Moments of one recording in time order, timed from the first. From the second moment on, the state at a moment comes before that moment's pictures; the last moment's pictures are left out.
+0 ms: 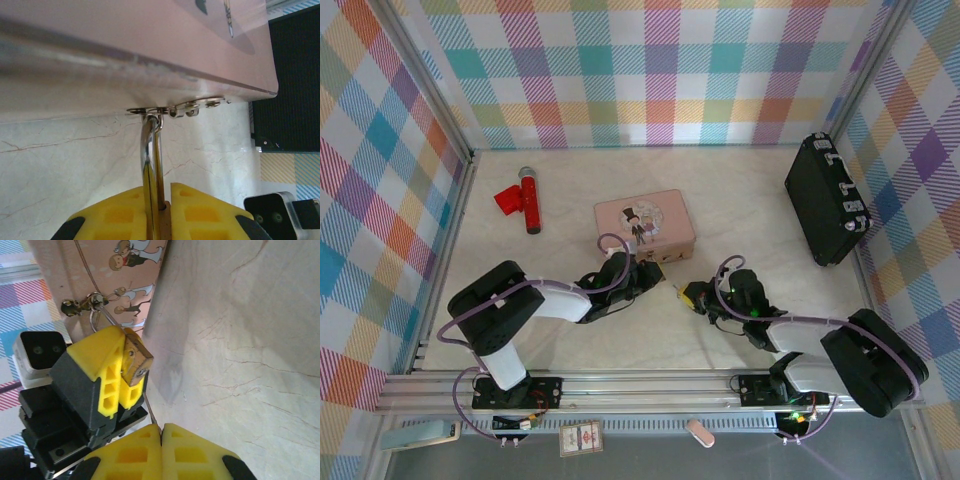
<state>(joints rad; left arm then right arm) -0.85 1.71 0.63 0.59 -0.01 -1.18 0.59 1.23 0.16 0.63 -0.40 1.50</state>
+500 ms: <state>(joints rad) -0.85 1.73 0.63 0.67 -0.01 -1.21 0.59 1.39 0.16 0.83 -0.42 1.61</state>
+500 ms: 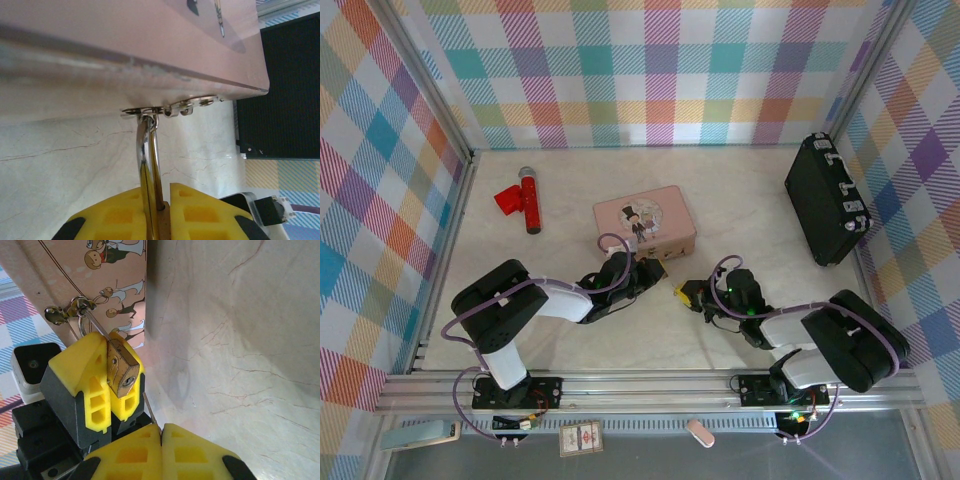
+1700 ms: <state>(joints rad) -0.86 1.75 0.63 0.78 0.00 -1.24 0.59 1.41 0.12 0.98 -0.40 1.70</state>
